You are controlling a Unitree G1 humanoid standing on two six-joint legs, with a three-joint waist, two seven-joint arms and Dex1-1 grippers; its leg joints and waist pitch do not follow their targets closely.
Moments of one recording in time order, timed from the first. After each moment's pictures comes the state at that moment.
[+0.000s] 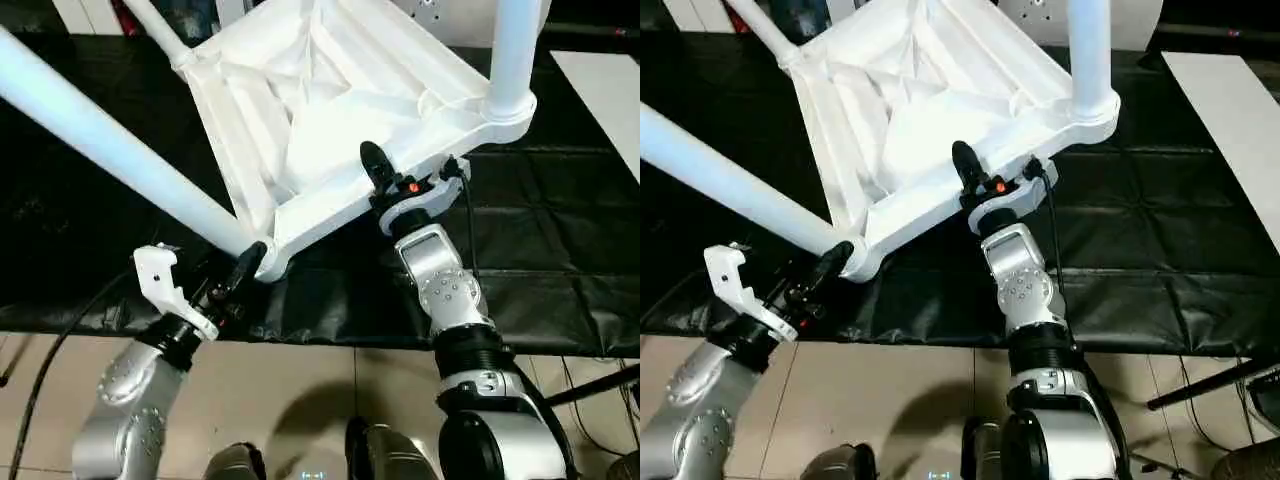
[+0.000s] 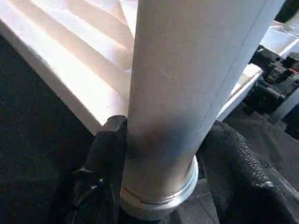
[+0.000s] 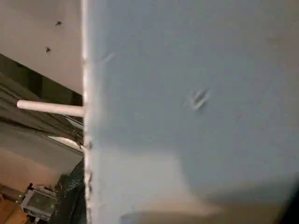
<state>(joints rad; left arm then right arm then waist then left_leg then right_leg) 0.00 0.15 0.09 -0.14 -0.47 0.18 -0.54 -0.68 0.14 -0.27 0.55 0.83 0.20 0.28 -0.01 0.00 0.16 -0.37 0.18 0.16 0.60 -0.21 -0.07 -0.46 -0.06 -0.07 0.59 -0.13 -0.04</state>
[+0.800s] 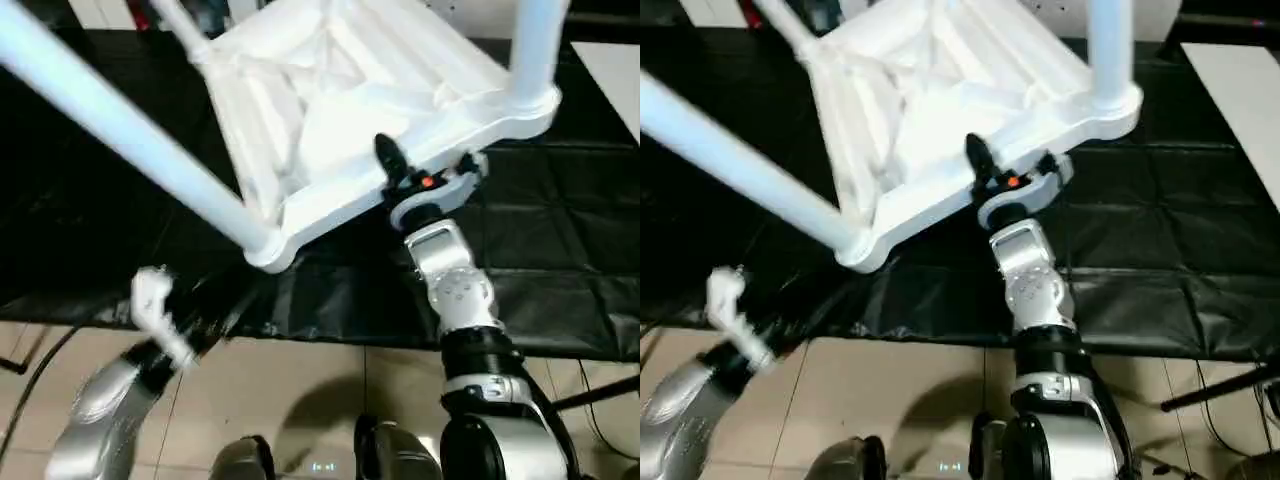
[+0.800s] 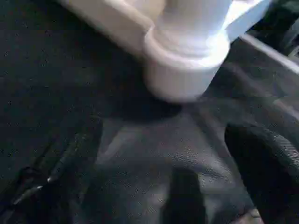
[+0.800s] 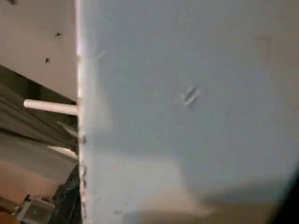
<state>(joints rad) 0.10 0.29 0.14 0.02 -0.47 0.10 -0.74 -0.66 0.12 -0.32 0.43 0.82 0.22 0.20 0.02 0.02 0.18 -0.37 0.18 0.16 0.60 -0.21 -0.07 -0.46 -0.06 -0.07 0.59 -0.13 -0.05</state>
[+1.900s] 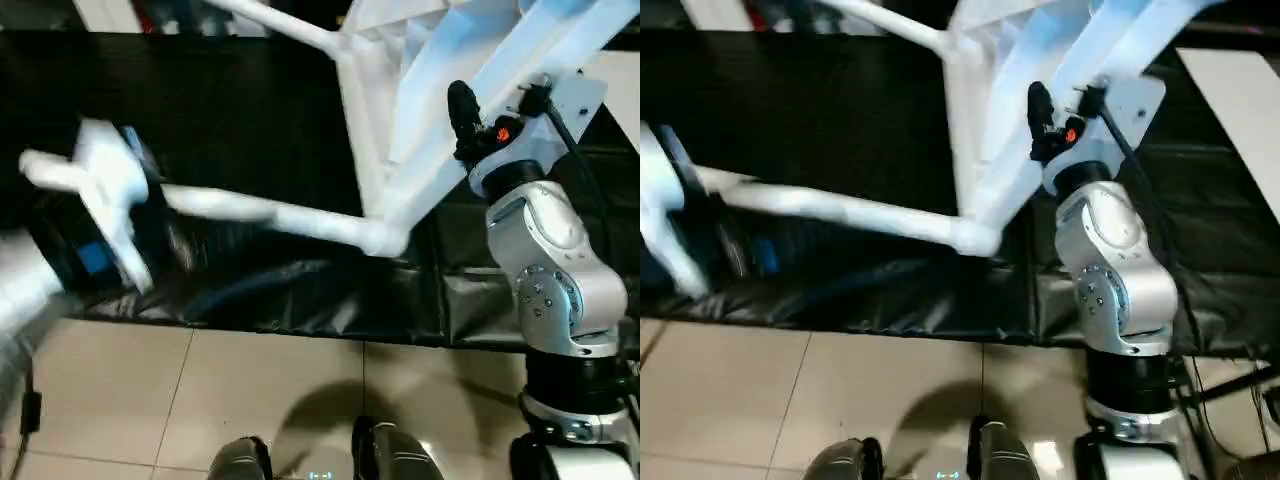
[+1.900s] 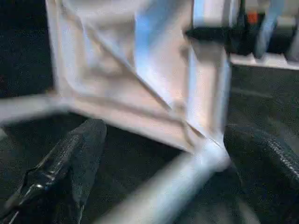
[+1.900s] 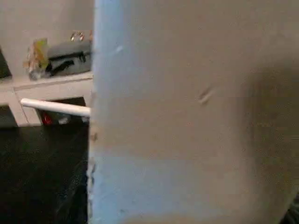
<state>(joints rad) -0.32 0.75 0.23 -0.58 -0.63 0.59 -0.63 -0.56 -0.19 -0.05 -0.24 0.35 0.52 -0.13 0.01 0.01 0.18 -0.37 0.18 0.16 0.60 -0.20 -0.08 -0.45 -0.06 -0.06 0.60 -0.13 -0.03</state>
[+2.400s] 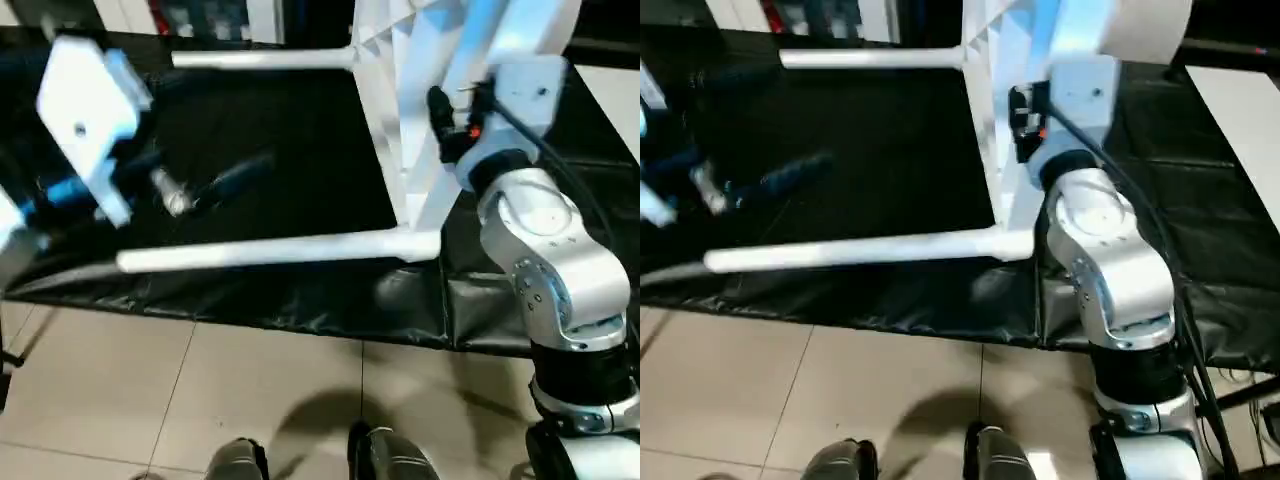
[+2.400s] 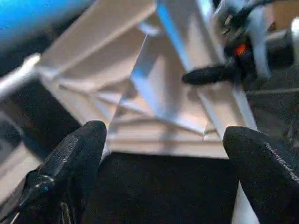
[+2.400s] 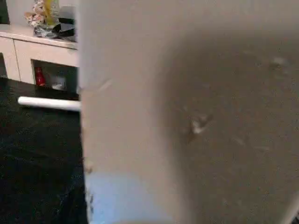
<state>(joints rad) -0.49 0.84 0.15 -0.57 -0.52 0.51 -0.68 -0.62 -0.26 0.06 -0.28 0.22 0.69 -0.15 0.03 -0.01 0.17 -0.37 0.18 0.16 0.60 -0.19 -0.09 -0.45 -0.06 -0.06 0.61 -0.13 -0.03</state>
